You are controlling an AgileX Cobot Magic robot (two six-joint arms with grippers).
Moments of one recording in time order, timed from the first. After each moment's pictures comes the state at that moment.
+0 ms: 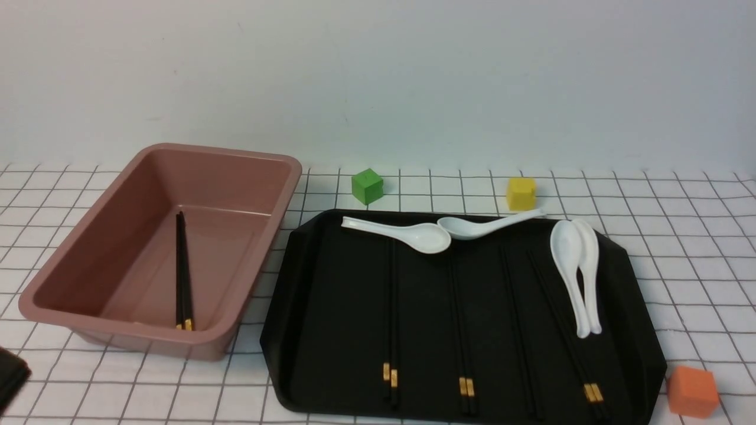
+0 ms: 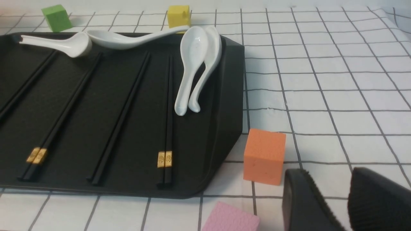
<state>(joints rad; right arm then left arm) 0.05 -0.01 0.02 -0.04 0.37 0.14 -0.12 0.08 -0.30 -0.92 0.33 -0.42</state>
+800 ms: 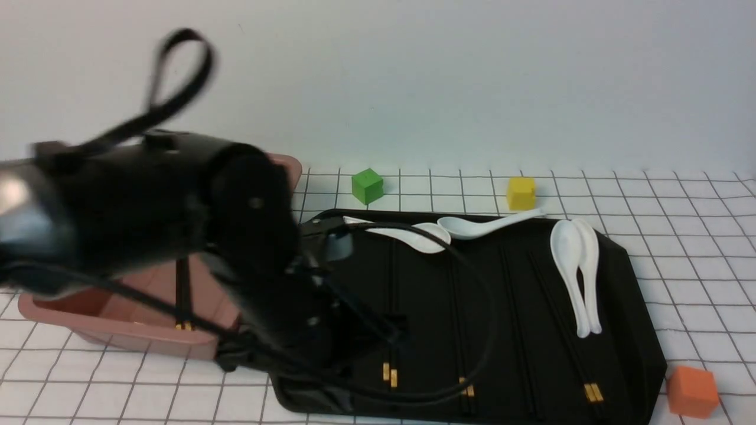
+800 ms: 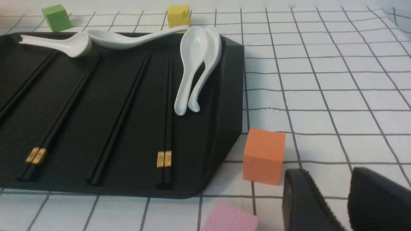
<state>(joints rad) 0.05 -0.01 0.02 -0.04 0.37 0.14 -0.70 1.68 -1.24 -0.13 0.98 -0.65</state>
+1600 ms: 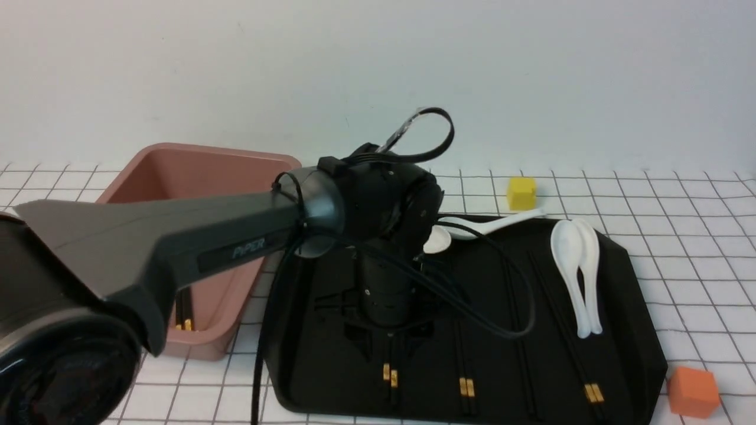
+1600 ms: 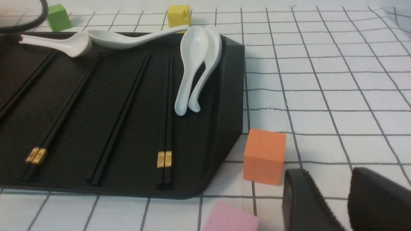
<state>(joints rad) 0.05 -0.01 0.02 -0.04 0.37 0.14 -0.70 2.13 -1.65 0.04 1.01 -0.78</state>
